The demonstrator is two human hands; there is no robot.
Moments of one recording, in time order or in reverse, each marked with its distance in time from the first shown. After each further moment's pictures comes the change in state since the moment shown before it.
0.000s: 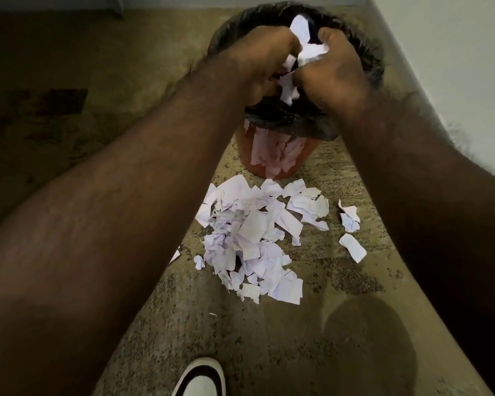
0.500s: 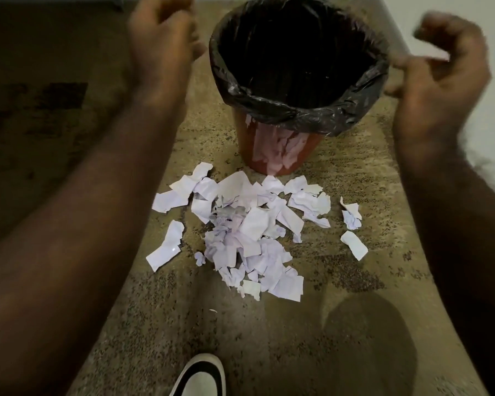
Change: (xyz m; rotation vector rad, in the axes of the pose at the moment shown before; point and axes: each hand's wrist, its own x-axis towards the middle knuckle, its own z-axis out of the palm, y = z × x) left_hand -0.003 -0.043 -0.089 -0.134 0.483 0.436; right_hand -0.053 0.044 -0.060 0.427 0.508 -0.204
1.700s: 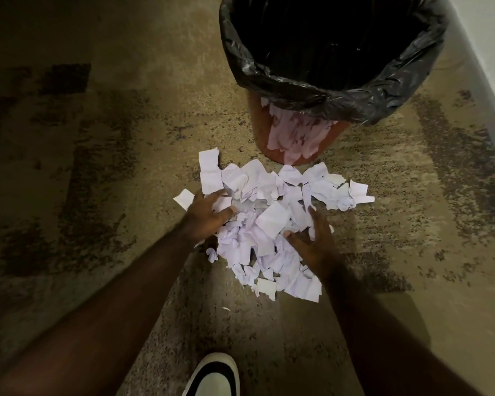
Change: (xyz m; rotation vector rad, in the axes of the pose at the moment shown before) left_hand -0.120 -0.224 -0.067 0.797 -0.615 -0.550; right_hand -0.225 0.175 0.011 -0.362 -0.762 0.723
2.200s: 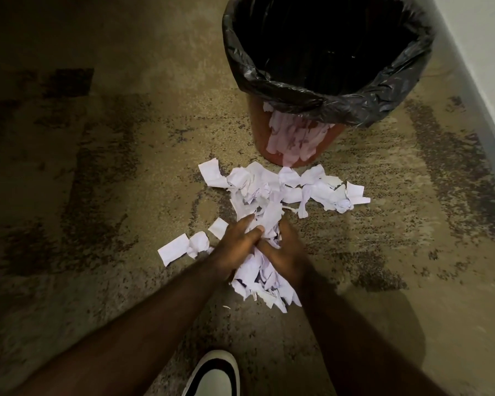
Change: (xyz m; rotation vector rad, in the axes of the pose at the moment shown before) left_hand -0.061 0.038 0.050 -0.410 -0.201 -0.095; right_hand -0.023 -0.034 0.044 0.106 -0.087 -0.095
